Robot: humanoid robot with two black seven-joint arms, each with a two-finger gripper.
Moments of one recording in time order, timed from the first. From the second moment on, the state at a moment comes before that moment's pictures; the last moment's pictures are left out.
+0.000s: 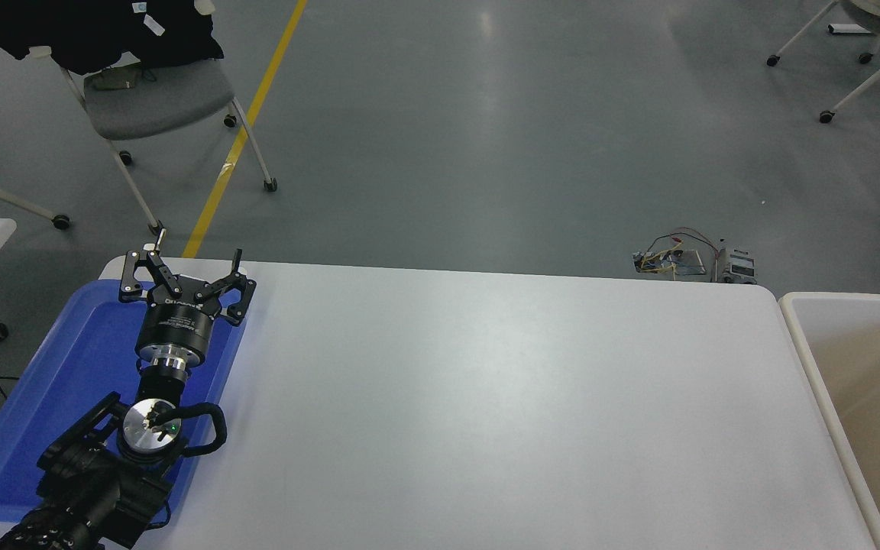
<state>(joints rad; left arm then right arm) -0.50 0.13 -1.12 -0.54 -0.09 -0.62 -0.36 0.56 -0.53 -0.56 0.08 -0.31 -0.01 0.09</state>
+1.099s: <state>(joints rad) -0.50 0.13 -1.12 -0.54 -0.09 -0.62 -0.36 1.03 -0.53 0.10 0.18 -0.27 0.00 0.12</state>
